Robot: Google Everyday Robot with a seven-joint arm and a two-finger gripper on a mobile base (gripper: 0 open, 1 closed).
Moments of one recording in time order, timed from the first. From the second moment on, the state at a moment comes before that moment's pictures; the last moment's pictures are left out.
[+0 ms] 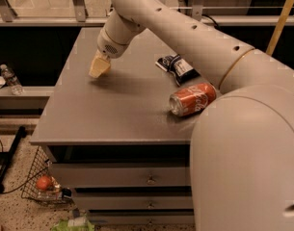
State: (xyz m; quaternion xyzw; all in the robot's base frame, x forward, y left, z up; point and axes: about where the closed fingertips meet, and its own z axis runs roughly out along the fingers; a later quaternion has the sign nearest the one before) arm 0.703 0.149 0.850 -0.65 0.69 0.13 0.29
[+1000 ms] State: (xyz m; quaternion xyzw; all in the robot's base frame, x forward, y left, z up) arm 0.682 0.125 0.949 -0.64 0.58 0.23 0.45
